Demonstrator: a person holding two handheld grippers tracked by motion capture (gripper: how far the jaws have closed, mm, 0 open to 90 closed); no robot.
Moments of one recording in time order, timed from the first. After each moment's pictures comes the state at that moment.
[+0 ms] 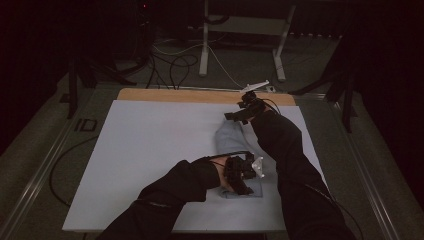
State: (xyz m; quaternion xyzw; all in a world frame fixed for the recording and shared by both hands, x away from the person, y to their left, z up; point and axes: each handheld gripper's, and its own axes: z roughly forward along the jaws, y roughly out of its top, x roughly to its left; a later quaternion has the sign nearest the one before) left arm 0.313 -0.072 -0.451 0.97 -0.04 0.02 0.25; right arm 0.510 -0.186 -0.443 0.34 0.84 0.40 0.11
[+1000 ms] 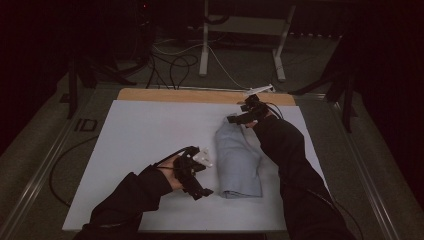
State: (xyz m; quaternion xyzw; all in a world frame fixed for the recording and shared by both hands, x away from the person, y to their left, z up) left arm 0.309 0.068 -0.458 0.94 0.12 0.03 0.31; right arm 0.505 -0.196 -0.453 0.34 0.84 0.40 0.11
